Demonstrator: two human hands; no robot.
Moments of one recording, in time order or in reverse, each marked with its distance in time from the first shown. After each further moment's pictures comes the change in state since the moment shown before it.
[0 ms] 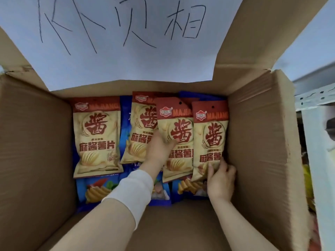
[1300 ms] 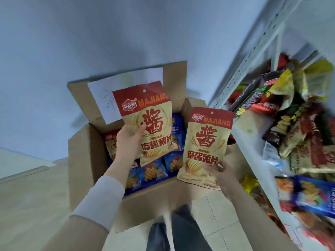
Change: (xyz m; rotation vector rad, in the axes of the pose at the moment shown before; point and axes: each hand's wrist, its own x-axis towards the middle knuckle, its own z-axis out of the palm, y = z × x) left_hand -0.323 0.113 -0.190 -0.419 0.016 0.416; right_hand -0.270 0.046 -0.248 1.068 -0.291 0.140
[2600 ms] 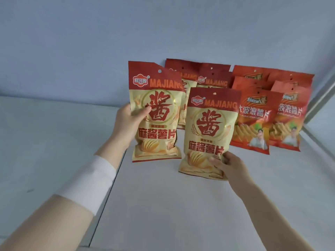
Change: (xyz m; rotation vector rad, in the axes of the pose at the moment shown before) left_hand -0.530 0.177 0.725 0.026 -1.285 0.578; right_hand -0.354 0.119 -0.708 0.472 1.077 -0.370
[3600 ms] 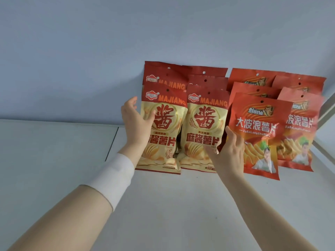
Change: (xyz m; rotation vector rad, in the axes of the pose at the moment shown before) left_hand 0.134 -0.076 0.102 0.364 0.263 0.190; right_hand 0.137 -0.020 0.008 -0.693 0.483 -0.256
